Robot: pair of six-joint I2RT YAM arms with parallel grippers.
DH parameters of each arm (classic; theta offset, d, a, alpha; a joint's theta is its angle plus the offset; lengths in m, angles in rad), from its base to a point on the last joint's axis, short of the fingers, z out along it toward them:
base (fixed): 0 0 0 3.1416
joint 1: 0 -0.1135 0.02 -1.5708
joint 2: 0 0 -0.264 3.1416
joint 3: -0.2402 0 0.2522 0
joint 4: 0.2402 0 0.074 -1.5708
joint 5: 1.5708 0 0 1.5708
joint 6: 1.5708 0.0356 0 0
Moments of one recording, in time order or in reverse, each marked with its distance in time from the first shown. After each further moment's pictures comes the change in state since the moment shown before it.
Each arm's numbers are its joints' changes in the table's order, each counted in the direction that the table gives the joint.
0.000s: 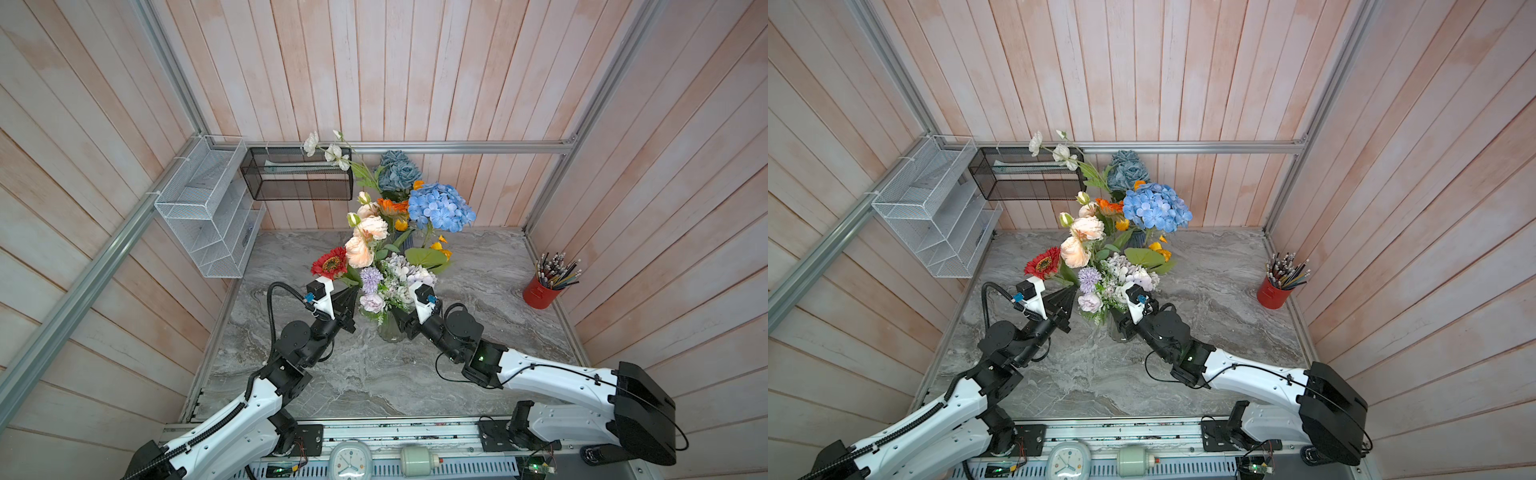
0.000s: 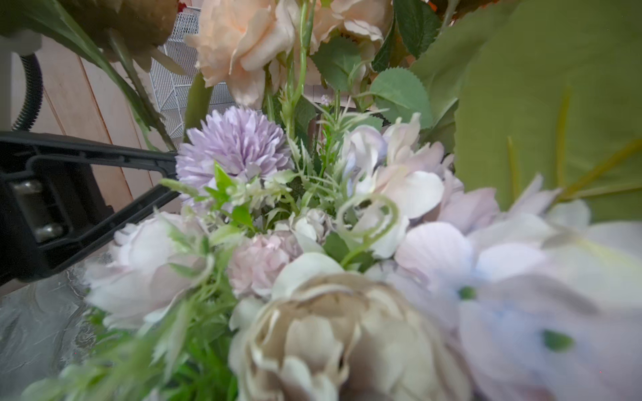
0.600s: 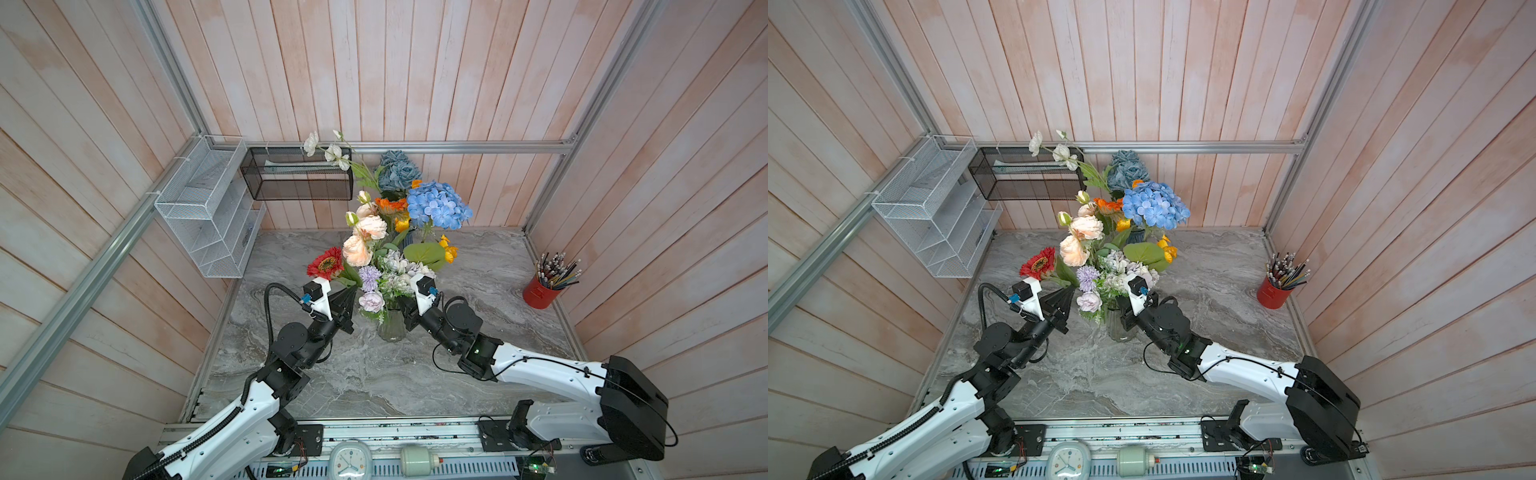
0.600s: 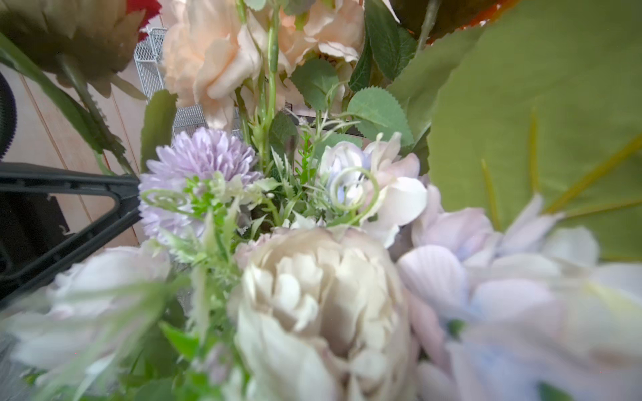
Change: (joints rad) left arm 0.000 0.034 0.000 0.026 -0.001 -0.011; right arm 0.050 -0.031 -0.009 -0.079 -0.061 0.027
